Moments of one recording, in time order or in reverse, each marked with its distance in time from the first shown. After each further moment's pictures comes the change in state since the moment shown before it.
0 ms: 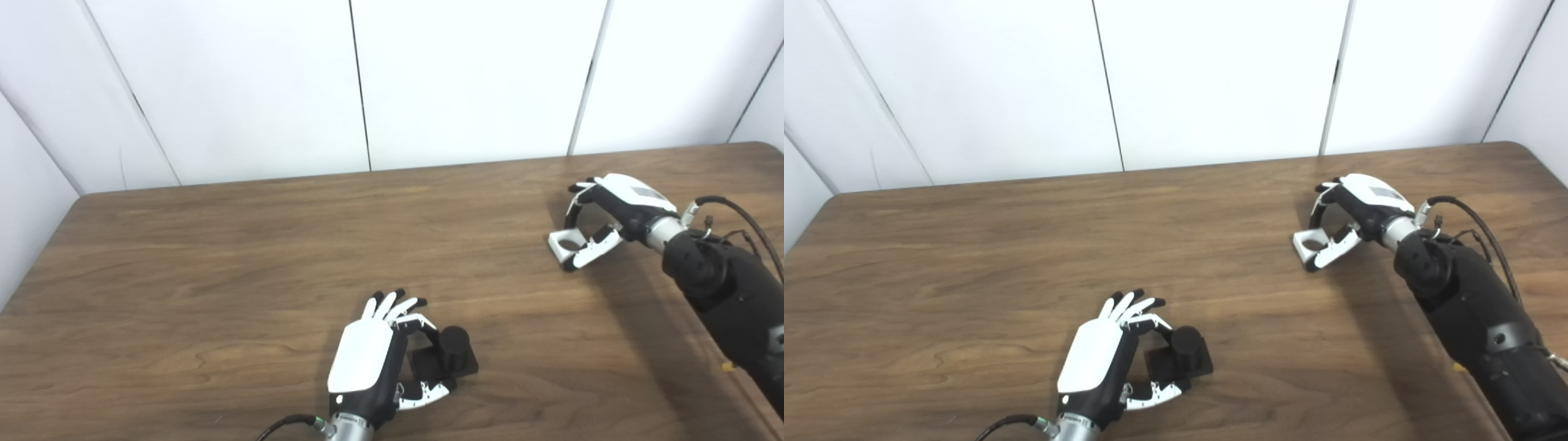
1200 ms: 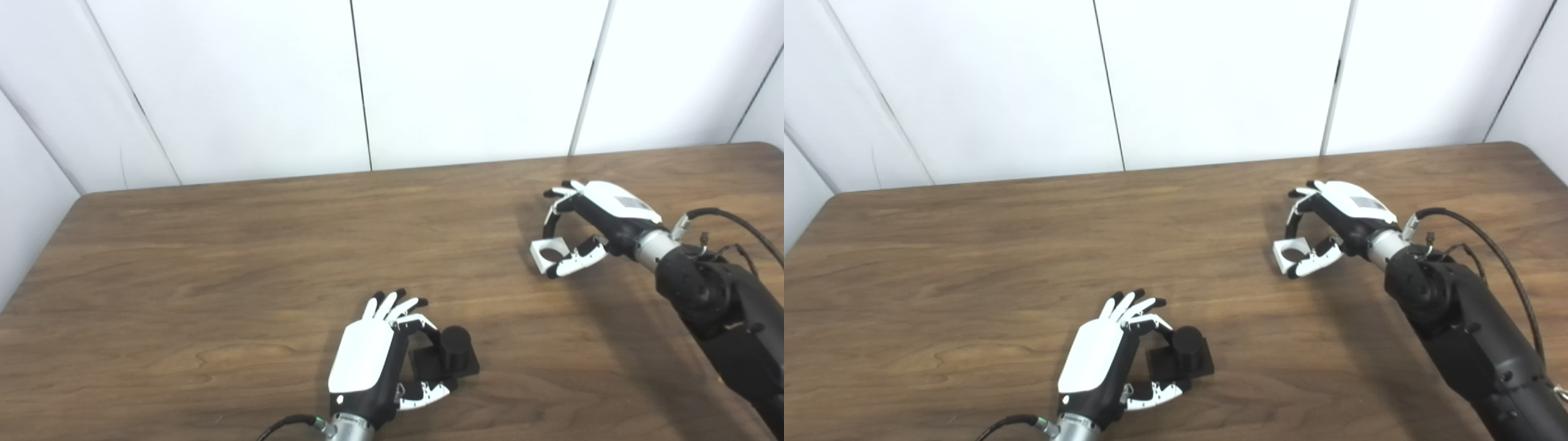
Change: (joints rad) left arm 0.001 -0.002 0.000 0.002 0.000 -0.006 0.001; right arm 0.116 0.002 -0.039 -0.355 0.017 0.073 0.075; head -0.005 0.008
